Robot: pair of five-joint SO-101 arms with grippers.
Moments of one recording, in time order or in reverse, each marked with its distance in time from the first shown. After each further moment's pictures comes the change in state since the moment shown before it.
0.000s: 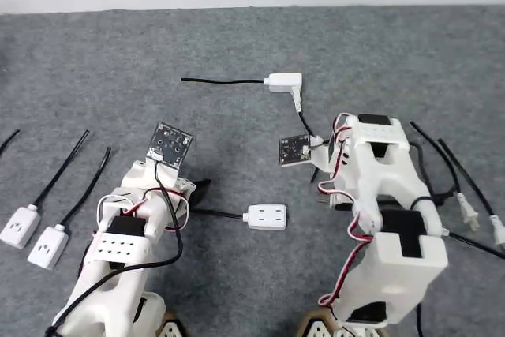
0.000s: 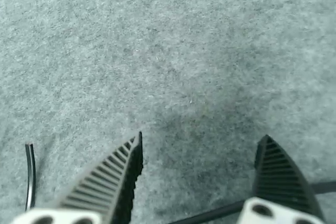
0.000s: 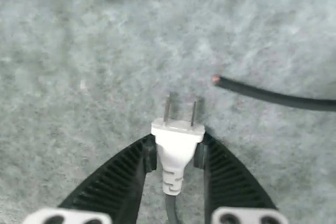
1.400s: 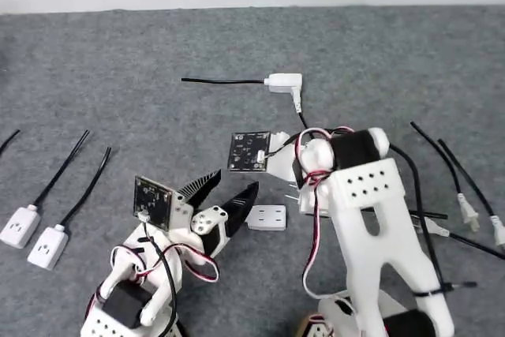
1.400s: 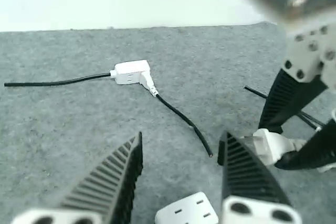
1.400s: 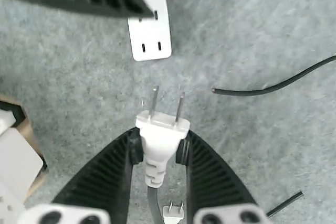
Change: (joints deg) left arm 24.4 -61.7 14.1 20.6 31.4; right arm -20.5 -41.7 1.8 21.2 -26.0
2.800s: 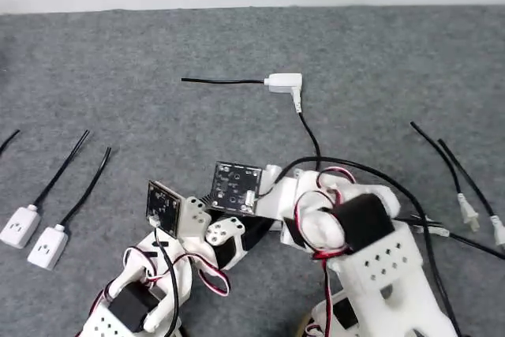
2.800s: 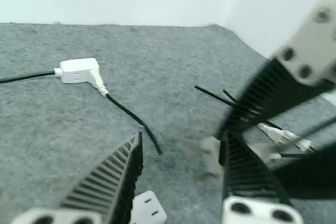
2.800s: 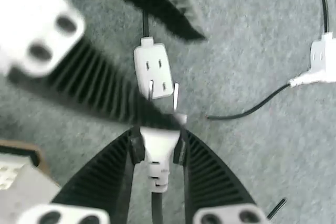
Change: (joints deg) left arm 8.8 1.4 0.8 -3.6 5.5; right arm -11.3 -21.5 6.7 1.6 -12.9
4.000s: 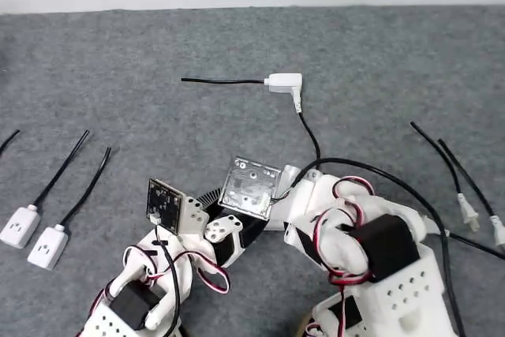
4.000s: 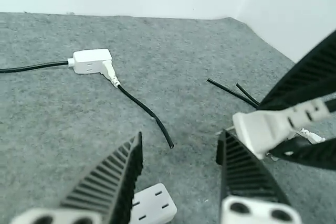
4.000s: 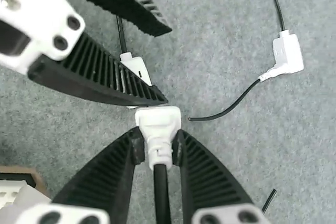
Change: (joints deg) left arm -0.7 0.4 0.9 0.4 0.1; right arm -0.1 -5.0 -3.3 -0.5 -5.4
